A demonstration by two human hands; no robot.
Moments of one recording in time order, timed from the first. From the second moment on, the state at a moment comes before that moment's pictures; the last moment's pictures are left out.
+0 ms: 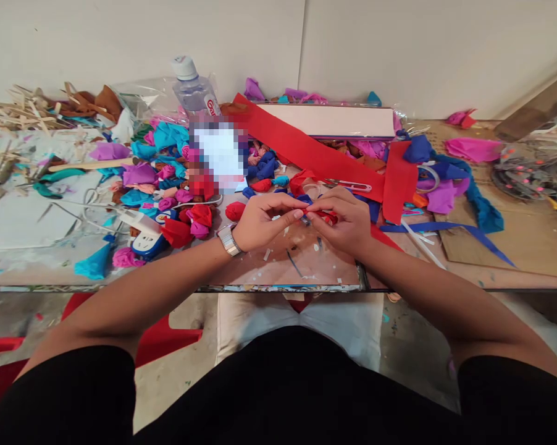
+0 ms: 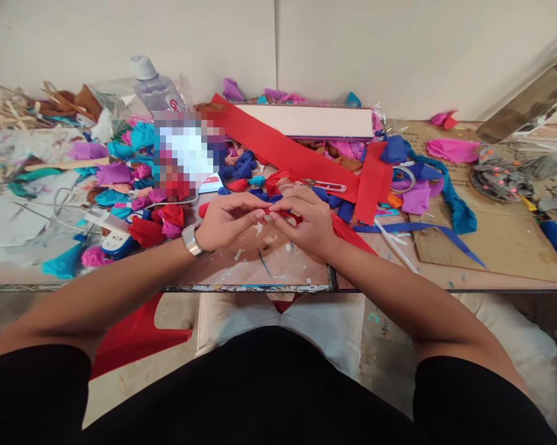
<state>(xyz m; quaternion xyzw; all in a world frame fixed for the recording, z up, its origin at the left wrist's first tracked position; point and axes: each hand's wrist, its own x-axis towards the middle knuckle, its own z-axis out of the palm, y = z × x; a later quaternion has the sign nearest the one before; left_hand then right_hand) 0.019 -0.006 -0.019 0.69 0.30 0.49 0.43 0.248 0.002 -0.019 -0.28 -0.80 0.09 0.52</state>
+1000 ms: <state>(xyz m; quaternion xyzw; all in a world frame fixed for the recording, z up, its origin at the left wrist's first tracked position) 0.018 -0.003 -0.020 0.71 0.31 0.50 0.40 0.249 0.003 -0.016 -0.28 -0.81 0.07 0.50</state>
